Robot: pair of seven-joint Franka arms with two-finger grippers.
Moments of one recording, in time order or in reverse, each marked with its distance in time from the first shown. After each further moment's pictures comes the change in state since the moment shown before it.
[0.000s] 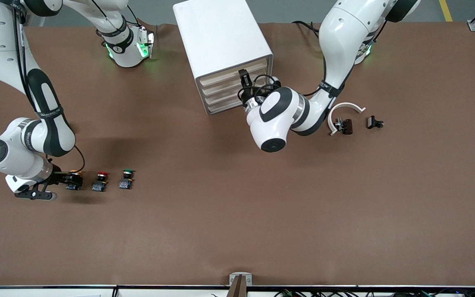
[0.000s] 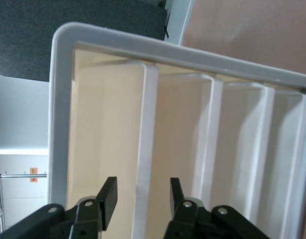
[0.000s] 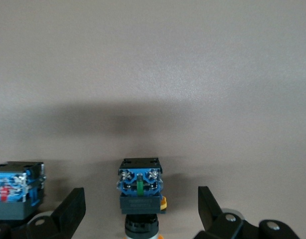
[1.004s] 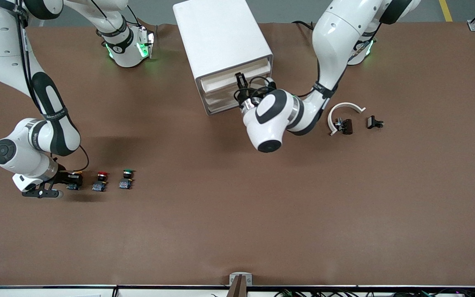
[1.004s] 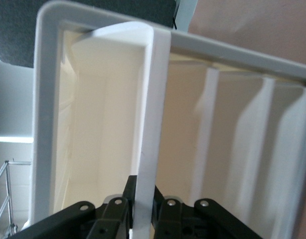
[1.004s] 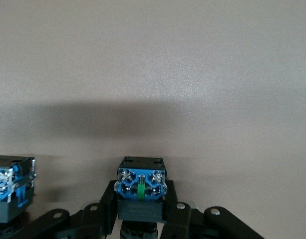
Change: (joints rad) left arm -0.028 0.025 0.094 0.017 -0.069 -0.009 0.008; right arm 0.000 0.016 0.005 -0.028 0.000 0.053 -0.034
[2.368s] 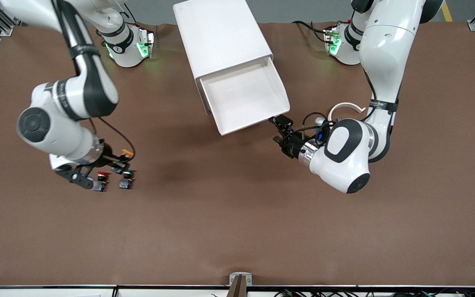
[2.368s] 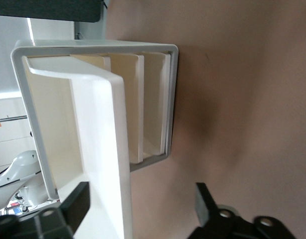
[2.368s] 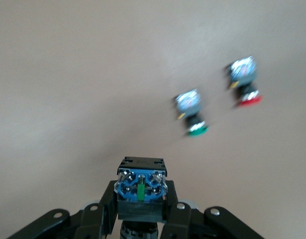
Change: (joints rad) left arm 0.162 -0.002 0.181 0.150 0.002 0.058 0.226; right arm 0.428 -0.309 0.046 0.177 0.063 -0.560 0.880
